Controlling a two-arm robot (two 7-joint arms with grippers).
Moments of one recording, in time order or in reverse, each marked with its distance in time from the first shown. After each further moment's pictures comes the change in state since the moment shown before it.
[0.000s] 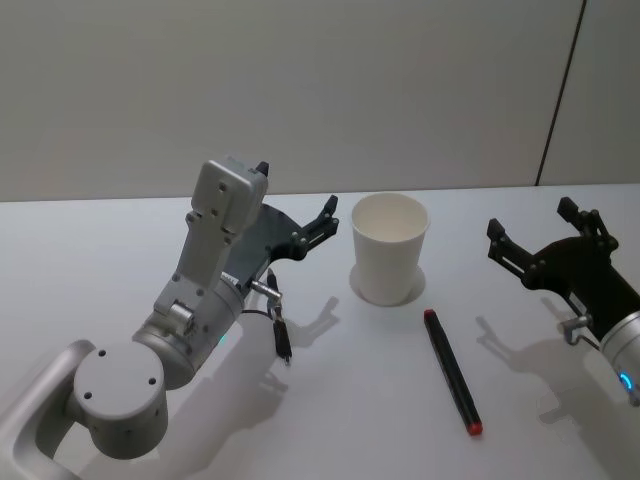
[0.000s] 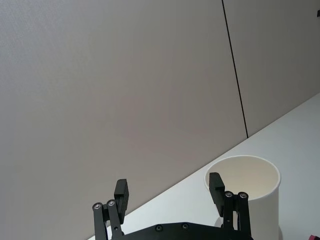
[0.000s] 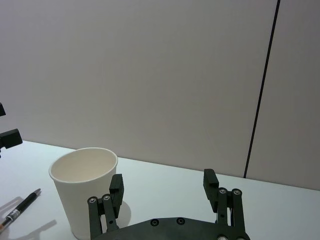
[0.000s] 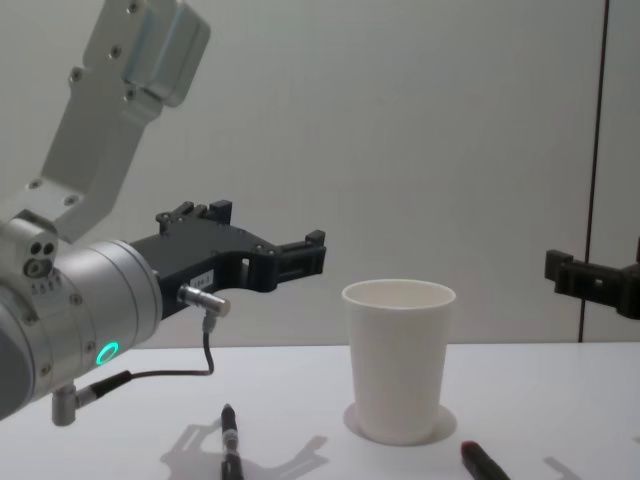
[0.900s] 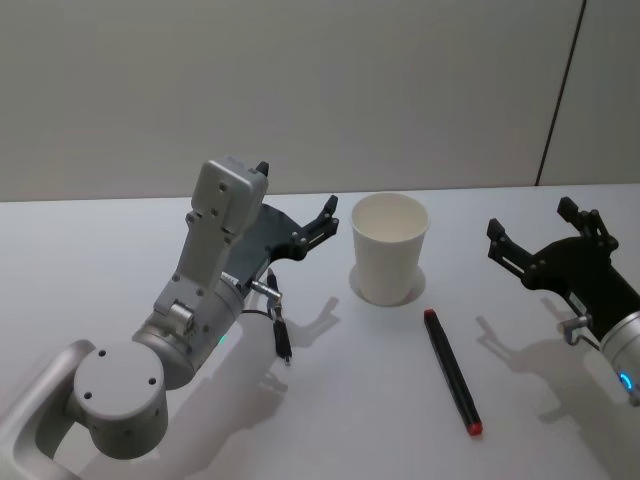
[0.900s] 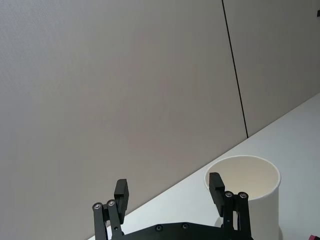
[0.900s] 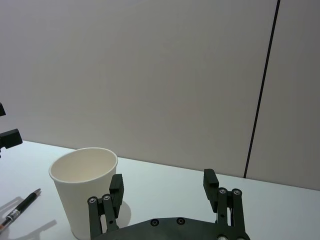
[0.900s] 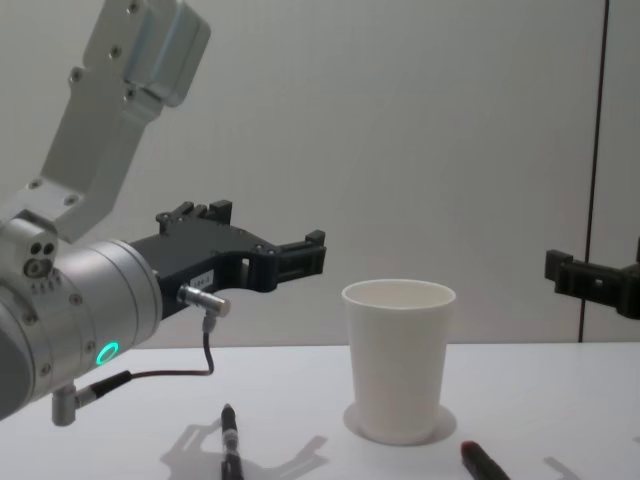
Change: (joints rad) left arm 0.000 0.000 0.000 0.000 0.000 0.000 0.000; right arm 0.000 0.000 0.000 0.000 0.000 0.000 0.000
